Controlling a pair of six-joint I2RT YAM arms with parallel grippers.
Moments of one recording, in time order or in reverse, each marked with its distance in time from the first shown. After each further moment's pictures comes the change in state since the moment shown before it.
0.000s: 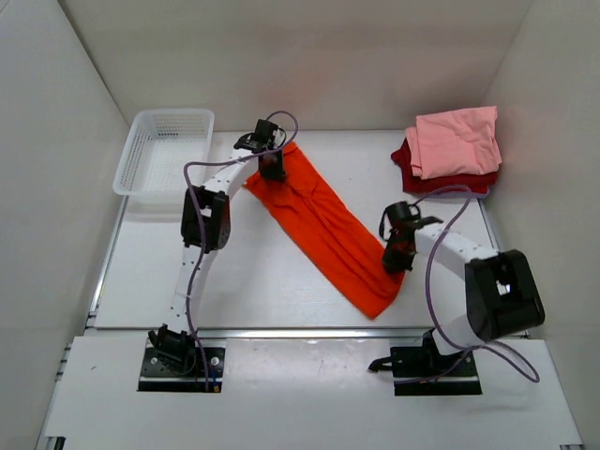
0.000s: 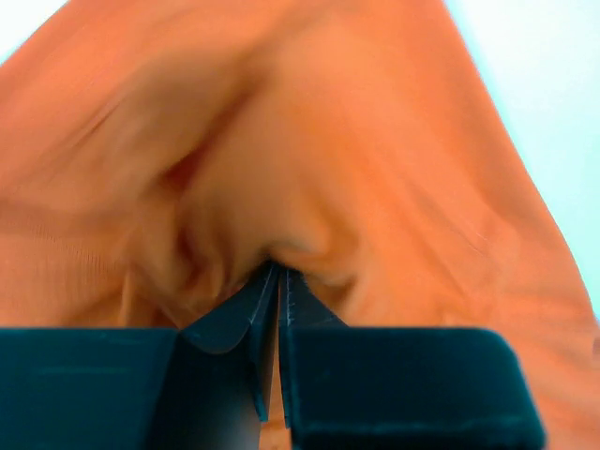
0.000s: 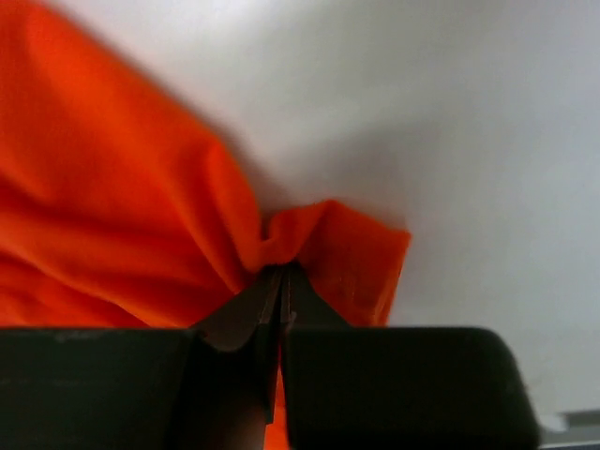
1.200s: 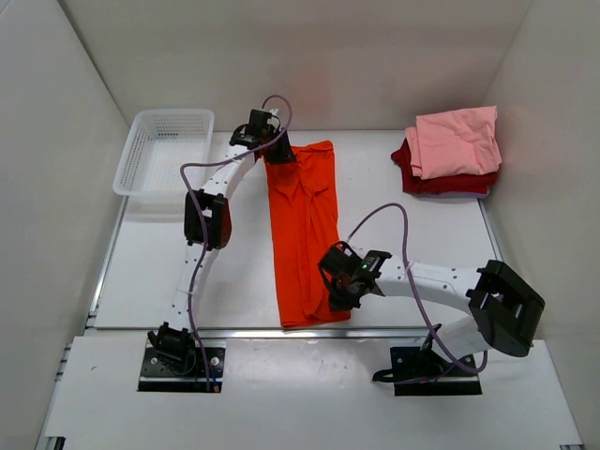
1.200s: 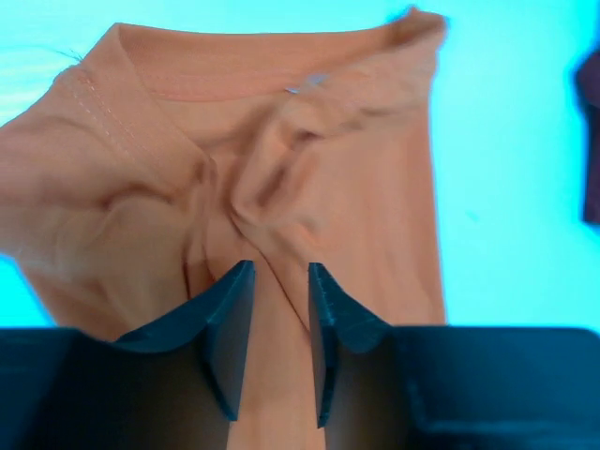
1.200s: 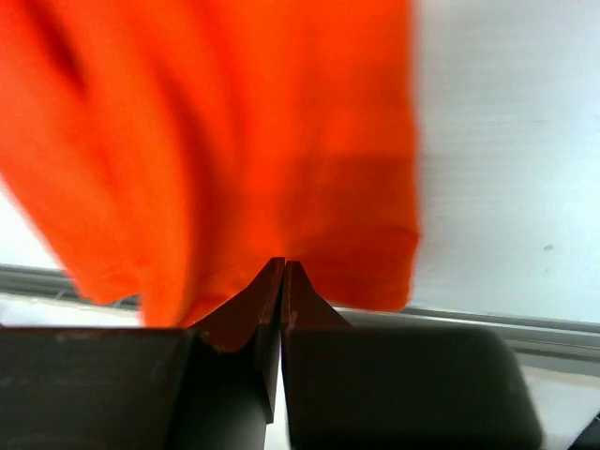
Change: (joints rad) left arm 0.032 0.292 0.521 0.023 0.213 -0.076; right arm 0.748 -0.102 -0.068 0.011 -0.060 0.539
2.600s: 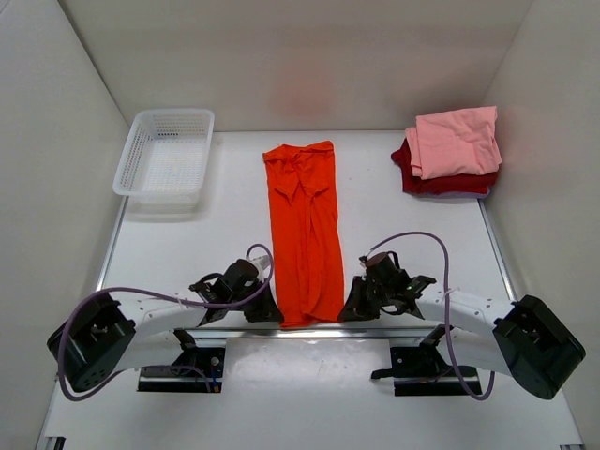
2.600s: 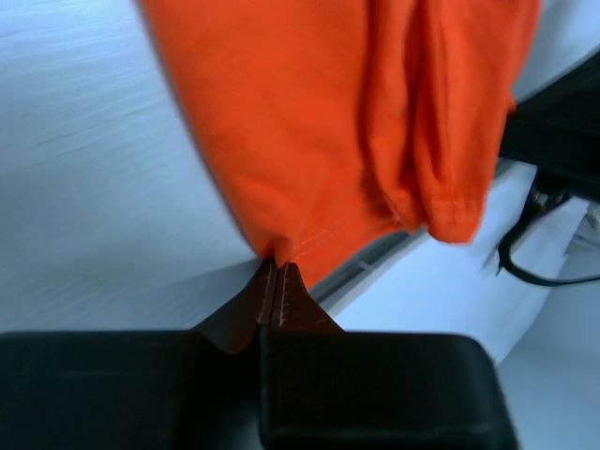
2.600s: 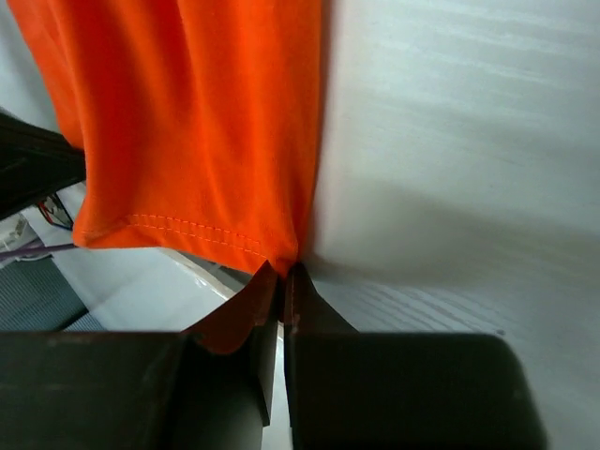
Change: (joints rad) left arm -0.506 -1.572 -2.287 0.597 -0.002 -0.486; right arm -0.269 -0.285 -0.443 0.448 -0.434 -0.250
